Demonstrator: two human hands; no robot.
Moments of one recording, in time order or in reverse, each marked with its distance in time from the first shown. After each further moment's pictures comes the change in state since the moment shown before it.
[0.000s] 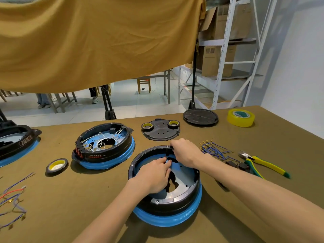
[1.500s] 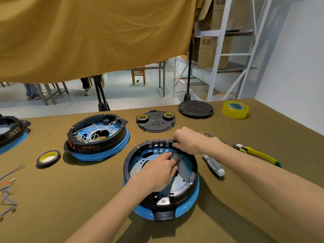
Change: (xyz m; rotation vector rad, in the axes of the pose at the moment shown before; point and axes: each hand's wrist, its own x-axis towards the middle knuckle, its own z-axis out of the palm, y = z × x) left_hand -0.012 0.030 0.000 0.016 0.011 0.148; right_hand -0.017 0.011 -0.036 0.029 -0.165 -0.004
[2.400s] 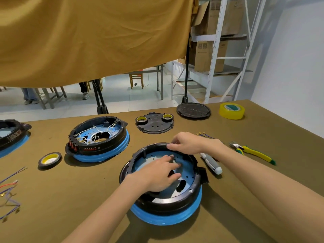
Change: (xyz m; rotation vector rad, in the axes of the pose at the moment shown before) left_hand -0.010 -0.003 -0.006 -0.104 -0.123 0.060; right_hand -0.013 -0.002 0.002 0.215 -0.096 0.024
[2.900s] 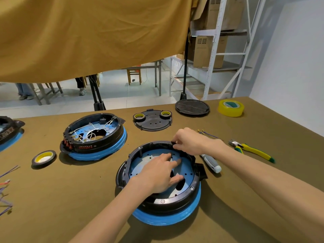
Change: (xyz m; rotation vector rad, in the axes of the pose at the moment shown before) left_hand 0.007 0.009 0.010 0.074 0.053 -0.056; right_hand -0.007 0.003 0.003 -0.149 0.117 -0.080
